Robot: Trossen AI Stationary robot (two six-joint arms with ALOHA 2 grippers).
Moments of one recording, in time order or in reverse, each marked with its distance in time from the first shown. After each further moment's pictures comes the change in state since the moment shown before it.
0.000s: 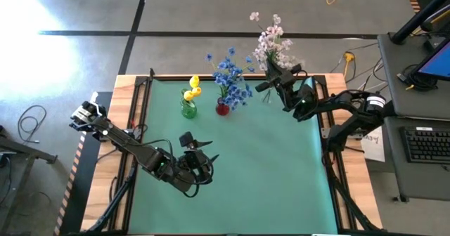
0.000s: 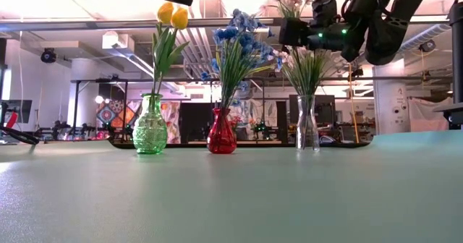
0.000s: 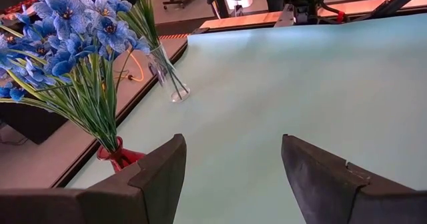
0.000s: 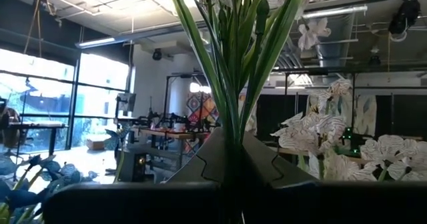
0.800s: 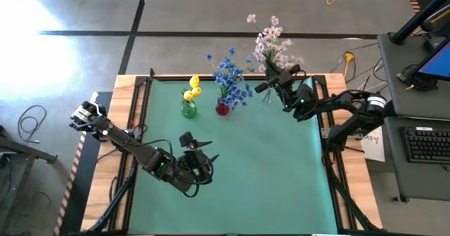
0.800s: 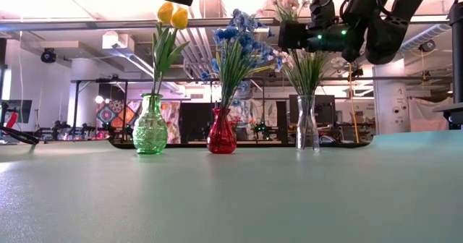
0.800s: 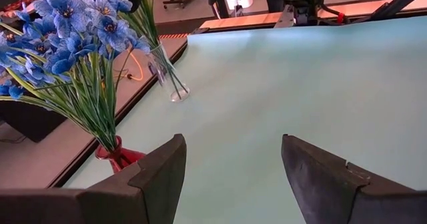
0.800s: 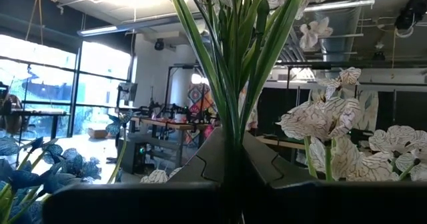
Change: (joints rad) left arm 0.000 0.000 0.000 0.001 0.000 -0.010; right arm 0.001 -0.006 0.000 -0.052 0.001 0.001
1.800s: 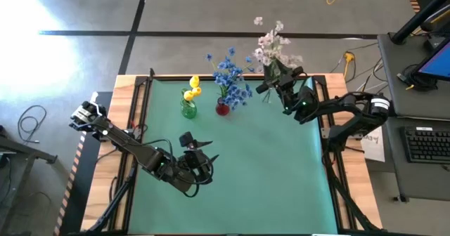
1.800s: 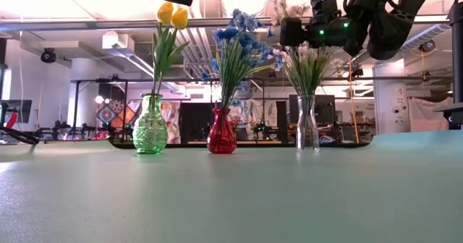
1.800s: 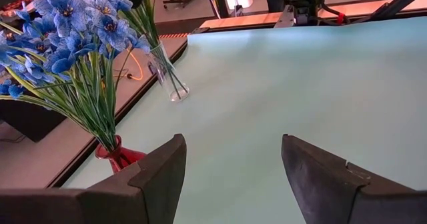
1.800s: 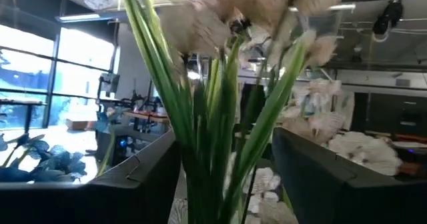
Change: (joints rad) left arm 0.000 0.000 0.000 -0.002 0.001 -0.005; right arm 0.050 -0.042 -0.006 -0.023 0.109 -0.085
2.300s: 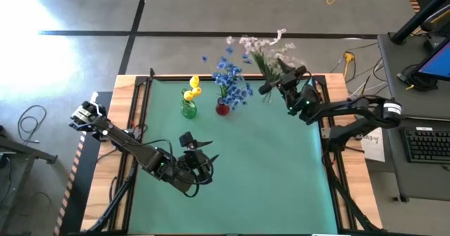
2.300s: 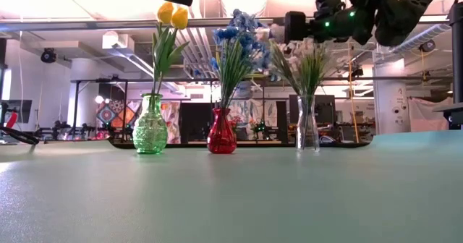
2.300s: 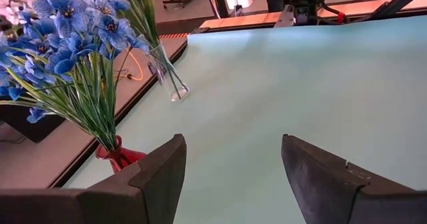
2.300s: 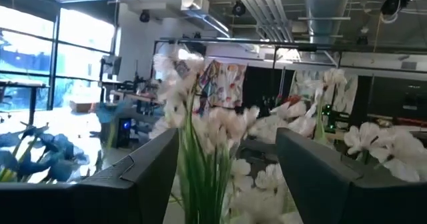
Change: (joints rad) left arm 0.000 0.000 0.000 0.000 0.000 0.005; right arm 0.025 -0.138 0.000 -0.233 0.047 0.053
